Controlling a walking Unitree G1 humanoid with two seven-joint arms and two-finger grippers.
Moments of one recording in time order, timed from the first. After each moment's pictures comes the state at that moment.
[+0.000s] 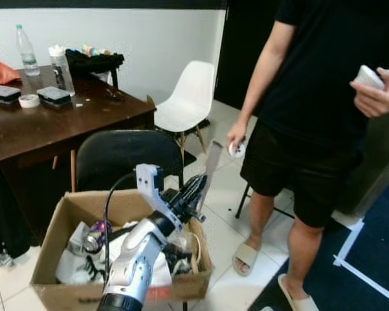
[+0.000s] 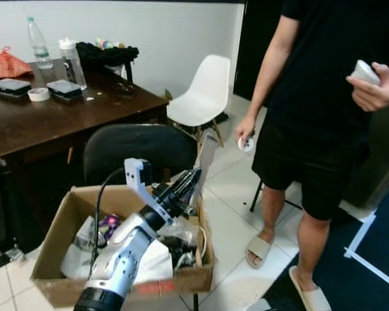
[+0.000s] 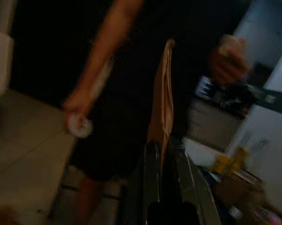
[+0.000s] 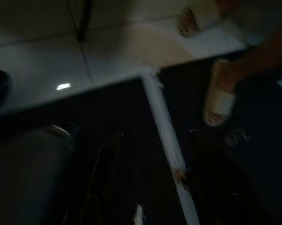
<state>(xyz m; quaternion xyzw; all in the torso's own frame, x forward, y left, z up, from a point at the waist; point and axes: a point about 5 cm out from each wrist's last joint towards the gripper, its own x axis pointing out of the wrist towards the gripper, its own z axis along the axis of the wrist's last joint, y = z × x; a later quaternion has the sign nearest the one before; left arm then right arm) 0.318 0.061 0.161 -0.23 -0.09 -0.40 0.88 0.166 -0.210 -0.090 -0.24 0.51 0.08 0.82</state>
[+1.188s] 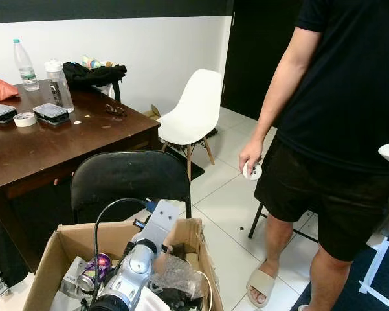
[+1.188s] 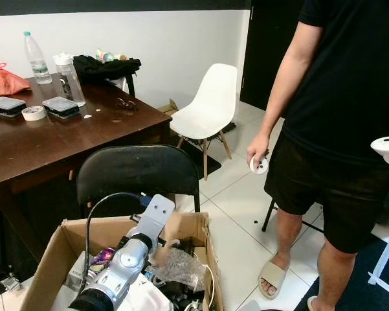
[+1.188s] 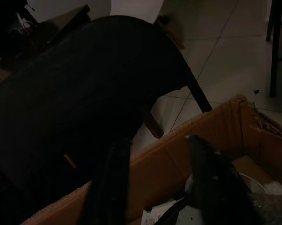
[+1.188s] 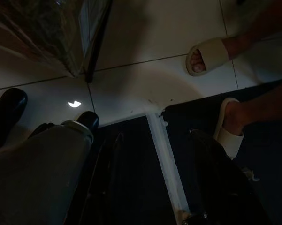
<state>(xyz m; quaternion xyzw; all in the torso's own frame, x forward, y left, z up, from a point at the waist) 0.335 0.100 0.066 0.21 0.09 -0.11 0.97 0.168 -0.204 -0.090 -0.24 0.51 0.09 0.82</state>
